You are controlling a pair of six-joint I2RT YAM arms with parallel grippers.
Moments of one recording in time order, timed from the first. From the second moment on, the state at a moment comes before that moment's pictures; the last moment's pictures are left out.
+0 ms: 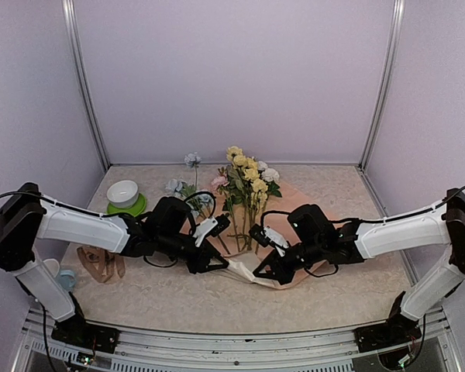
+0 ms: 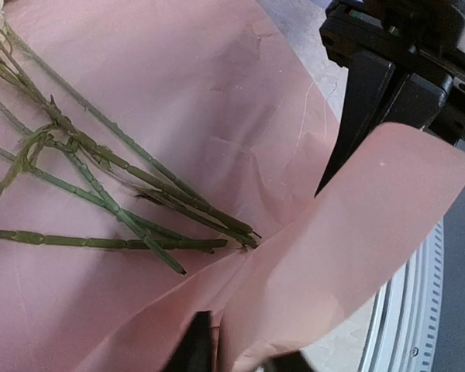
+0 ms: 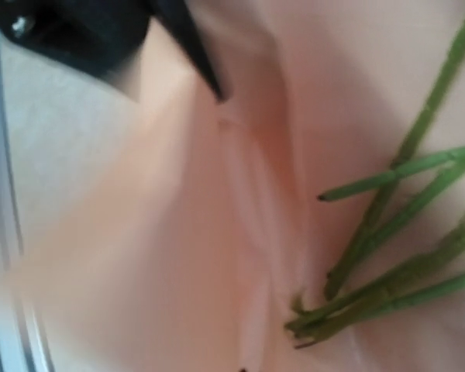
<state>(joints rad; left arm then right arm) -0.86 1.62 0.81 0.10 0.47 -0.08 0.92 1.52 0.74 0.03 -0.42 0.13</state>
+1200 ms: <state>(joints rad) -0.87 1.78 0.95 -0.29 0.25 0.00 1.07 1.61 0.87 -0.35 -0.50 -0.07</state>
